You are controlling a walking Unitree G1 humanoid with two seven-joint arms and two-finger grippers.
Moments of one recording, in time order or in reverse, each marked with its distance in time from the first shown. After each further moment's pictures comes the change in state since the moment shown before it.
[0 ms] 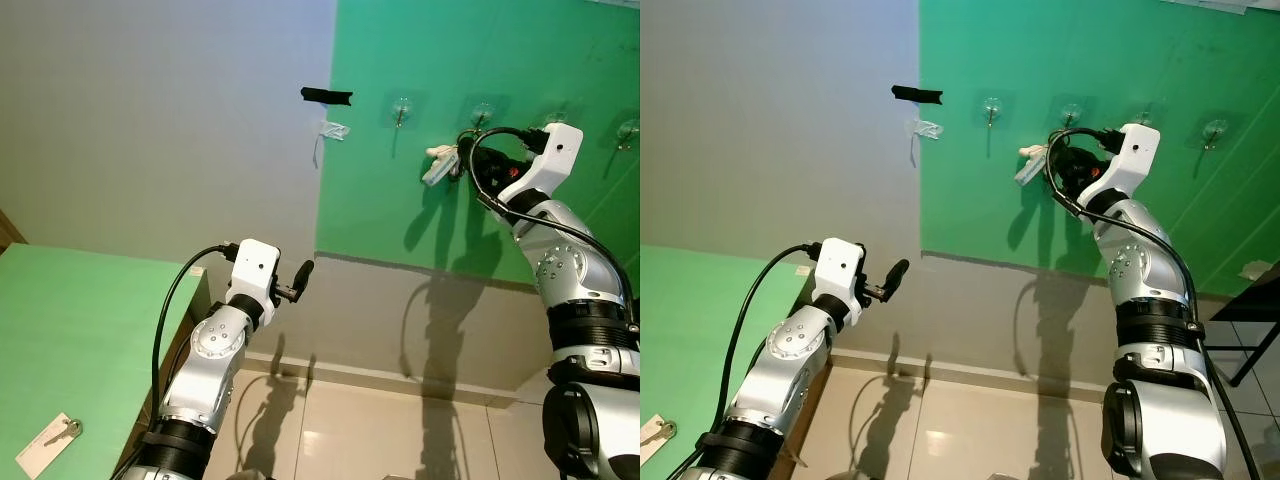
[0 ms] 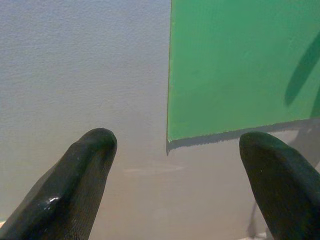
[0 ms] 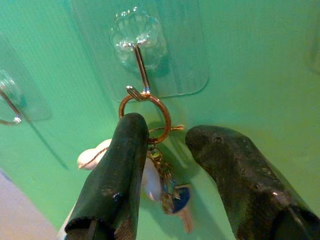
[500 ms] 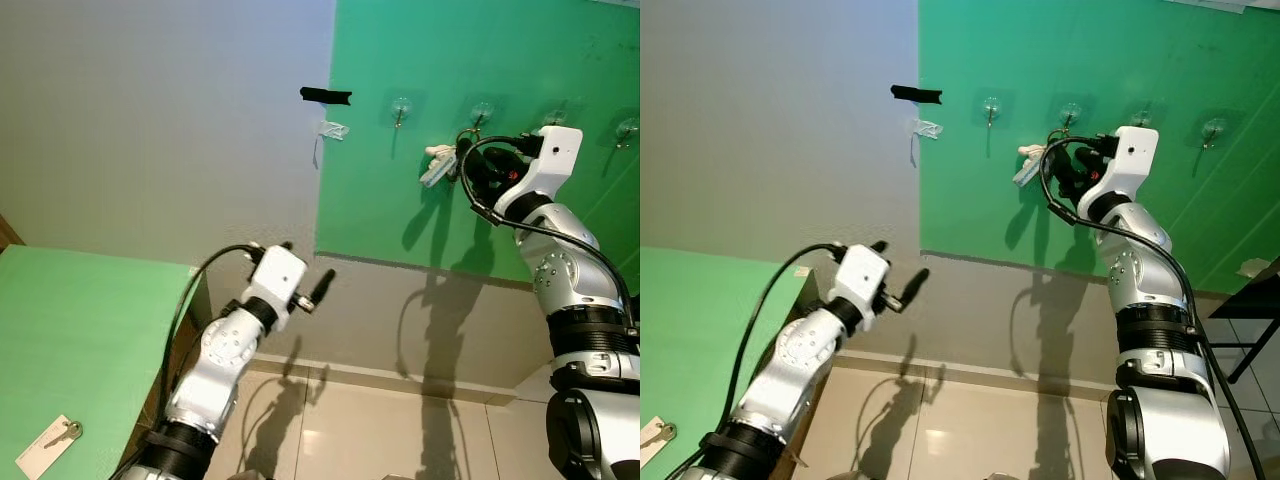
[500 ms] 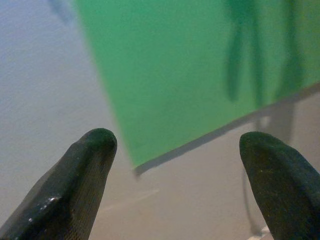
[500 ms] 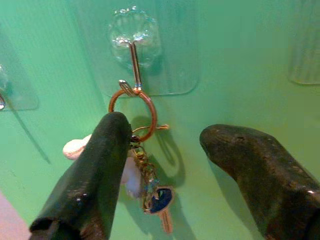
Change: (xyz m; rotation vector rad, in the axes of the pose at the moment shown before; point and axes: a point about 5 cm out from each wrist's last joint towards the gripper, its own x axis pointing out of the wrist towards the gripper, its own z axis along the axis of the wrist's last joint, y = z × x) left arm -0.004 -0.031 0.003 0.222 -0.122 -0.210; right arm -0.001 -0.002 -0.002 -0.088 -0.020 -0.019
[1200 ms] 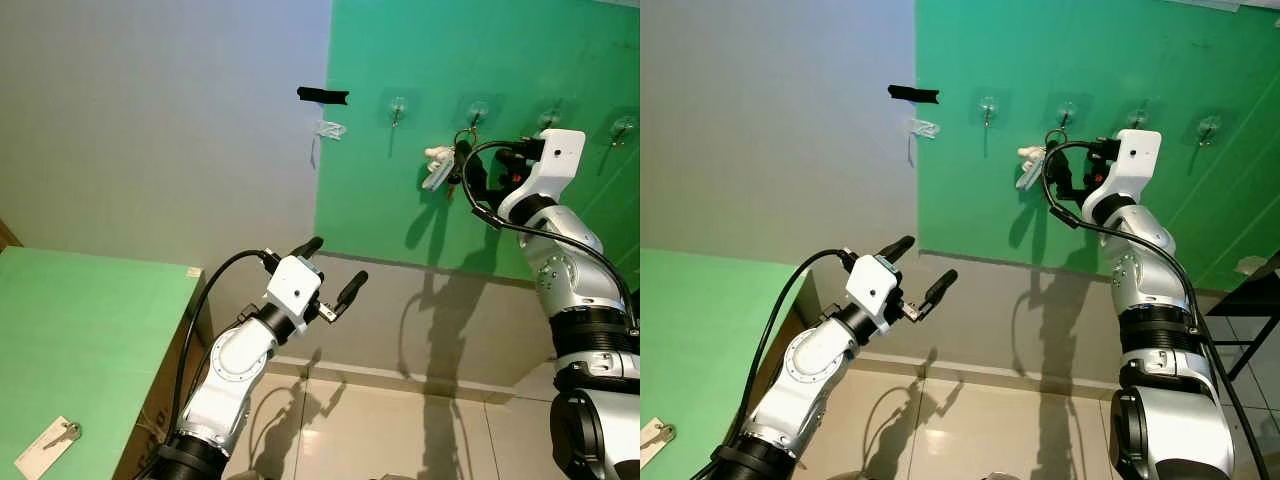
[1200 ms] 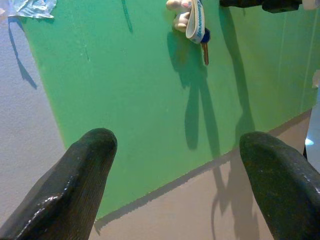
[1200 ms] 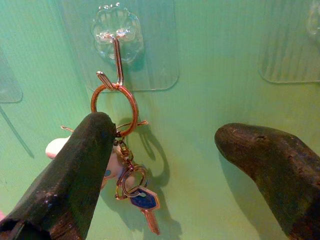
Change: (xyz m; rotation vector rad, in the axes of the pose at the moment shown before) left arm 0.000 -0.013 0.019 -0.083 -0.187 -0.065; right arm -0.001 -0.005 -0.001 -0.042 0.000 -0.017
